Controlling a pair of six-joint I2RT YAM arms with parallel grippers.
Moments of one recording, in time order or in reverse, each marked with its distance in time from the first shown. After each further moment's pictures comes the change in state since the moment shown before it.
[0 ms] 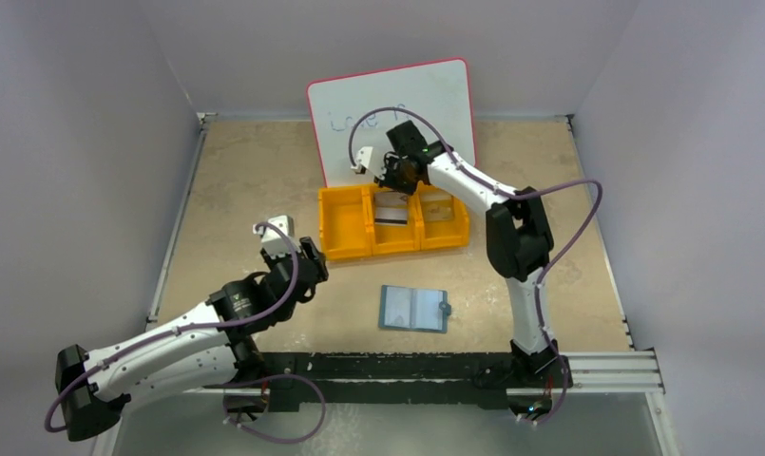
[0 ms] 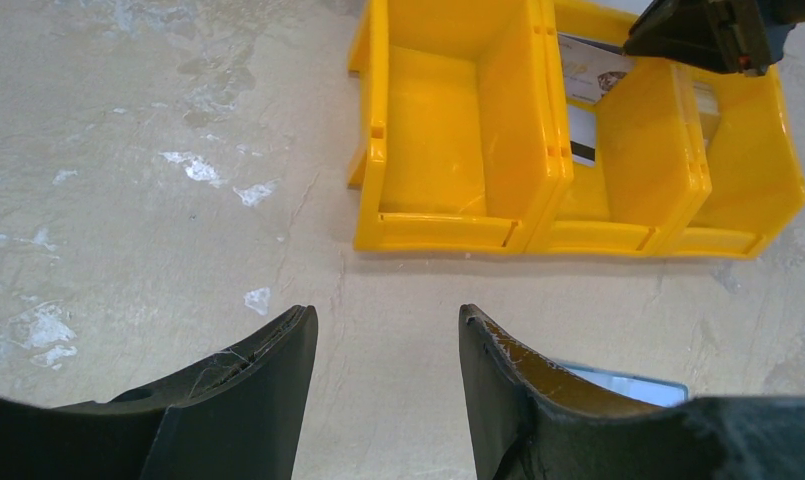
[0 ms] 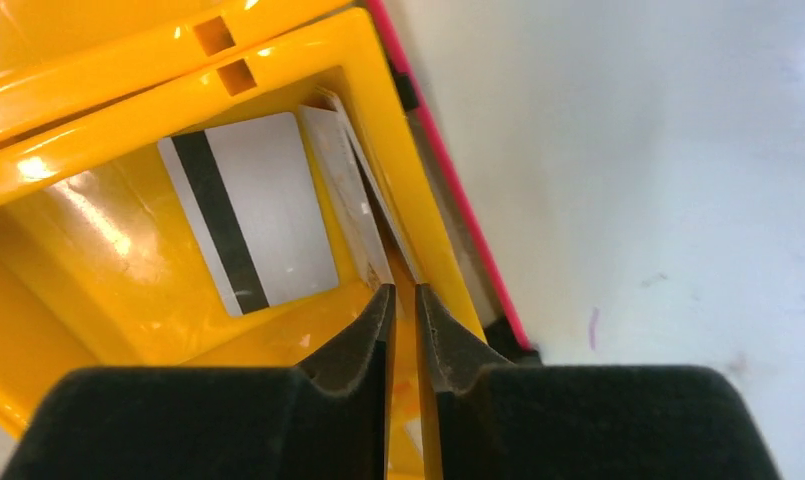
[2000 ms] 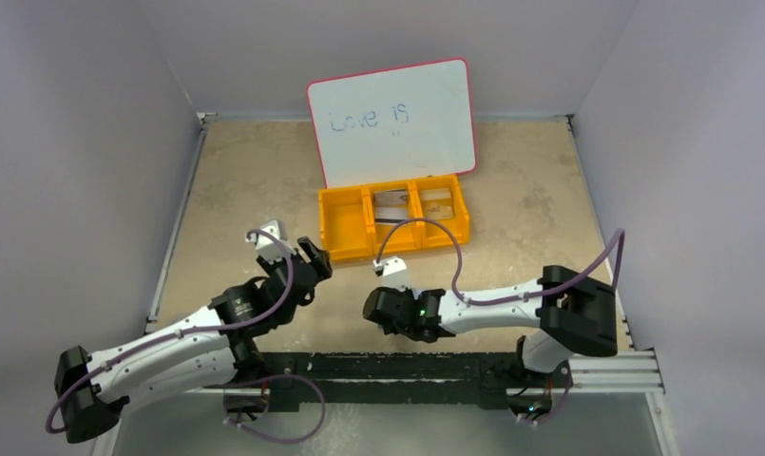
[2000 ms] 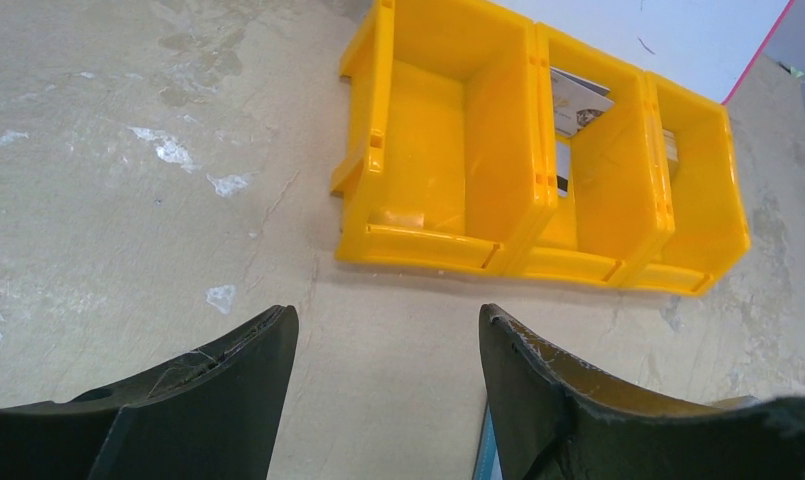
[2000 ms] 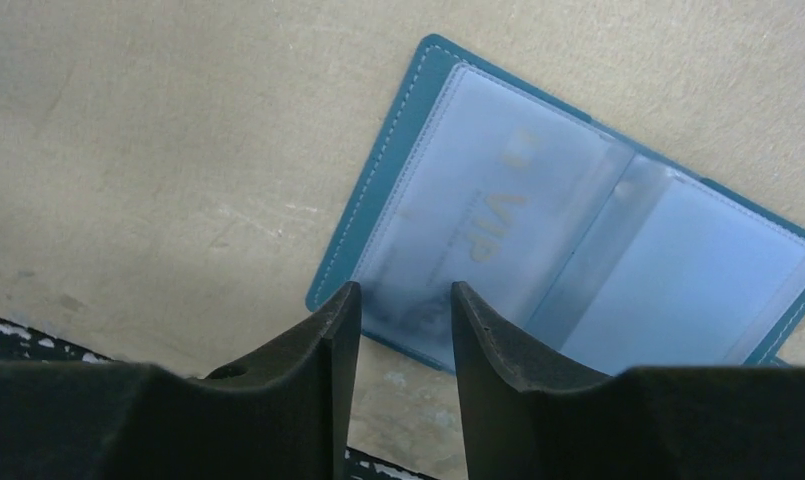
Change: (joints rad) left arm 0.000 -0.021 -0.070 0.084 -0.028 -0.133; right arm 0.767 -0.608 -1.033 0.329 0.608 1.685
